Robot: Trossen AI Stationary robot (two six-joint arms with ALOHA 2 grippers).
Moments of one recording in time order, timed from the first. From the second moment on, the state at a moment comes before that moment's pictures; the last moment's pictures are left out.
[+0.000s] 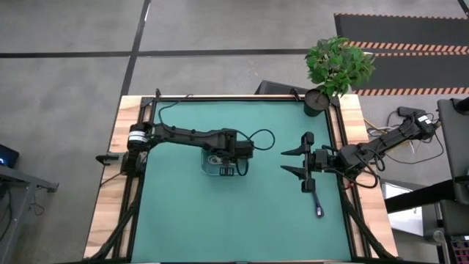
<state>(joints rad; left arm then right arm) 0.02 1.99 1.61 -0.97 -0.27 0.11 0.41 0.87 0.54 0.44 0.45 -0.13</state>
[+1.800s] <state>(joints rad) 0.04 1.99 1.45 -0.76 -0.31 0.06 0.41 0.87 0.54 0.44 0.45 -0.13</state>
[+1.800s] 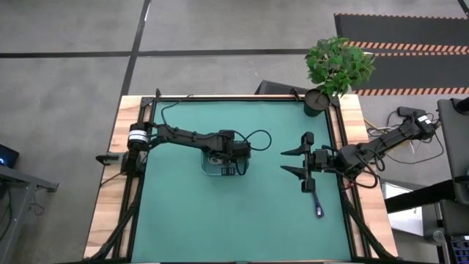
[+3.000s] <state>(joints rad) -0.29 1.68 1.37 -0.36 -0.39 0.03 0.41 0.99 0.54 0.13 0.43 0.39</state>
